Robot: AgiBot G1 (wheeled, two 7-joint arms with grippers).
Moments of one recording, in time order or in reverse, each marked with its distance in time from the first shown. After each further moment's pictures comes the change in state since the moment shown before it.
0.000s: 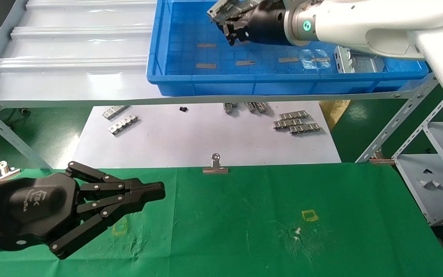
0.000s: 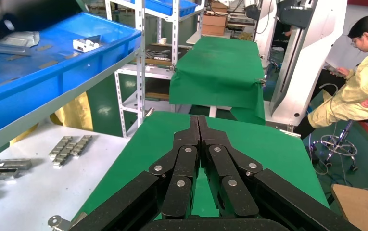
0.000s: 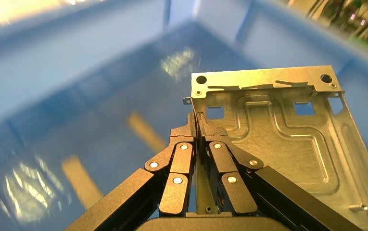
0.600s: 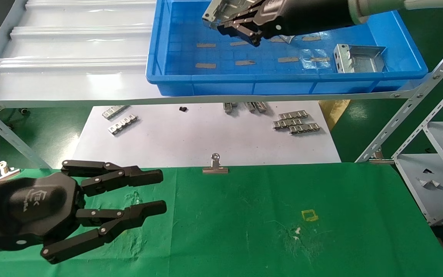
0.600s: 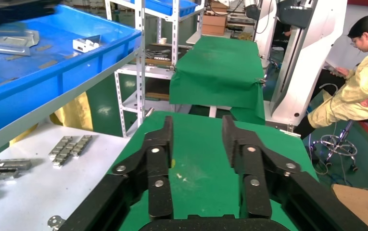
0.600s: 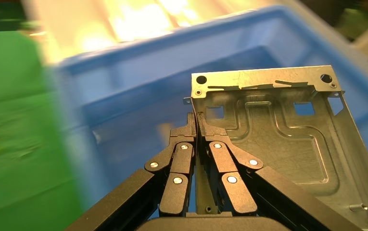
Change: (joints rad) left arm 0.000 0.000 0.000 0.000 0.000 0.000 0.000; right arm 0.135 0.148 0.034 -0.032 0.137 -0.539 -0.225
